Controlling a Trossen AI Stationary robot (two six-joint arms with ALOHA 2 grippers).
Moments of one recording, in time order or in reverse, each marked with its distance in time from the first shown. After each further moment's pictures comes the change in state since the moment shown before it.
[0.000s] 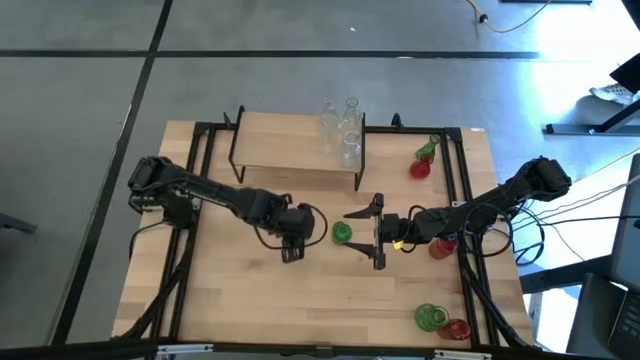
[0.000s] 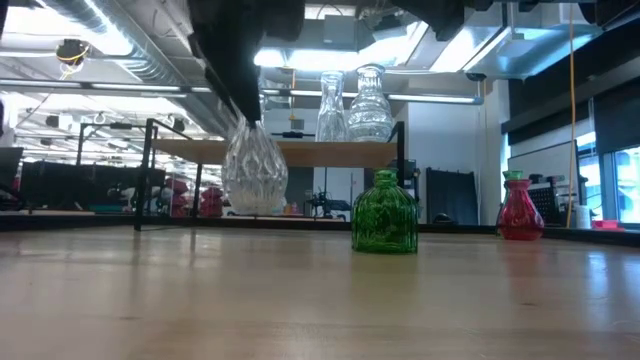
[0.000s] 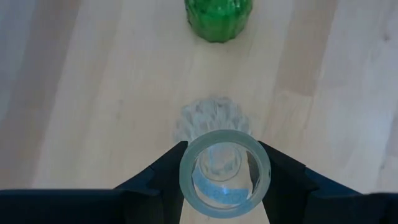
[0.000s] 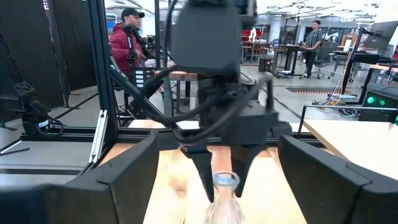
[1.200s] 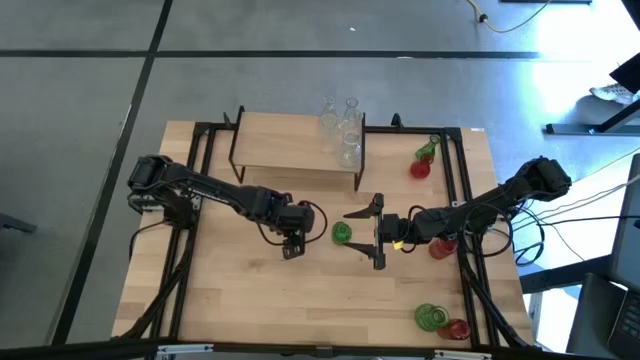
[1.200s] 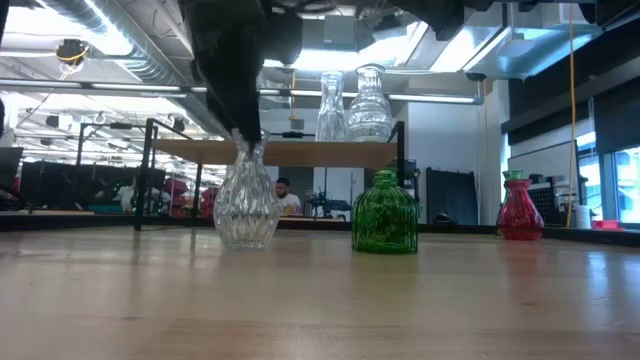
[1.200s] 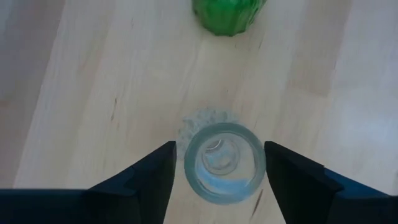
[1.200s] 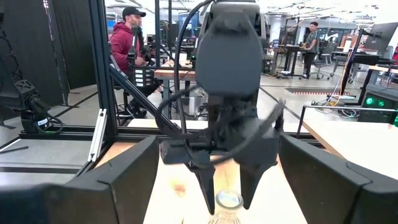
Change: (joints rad) left arm 0.041 -0.013 -0.095 0.102 0.034 0.020; right arm 0.000 0.000 0.000 -0.001 0.000 -0.010
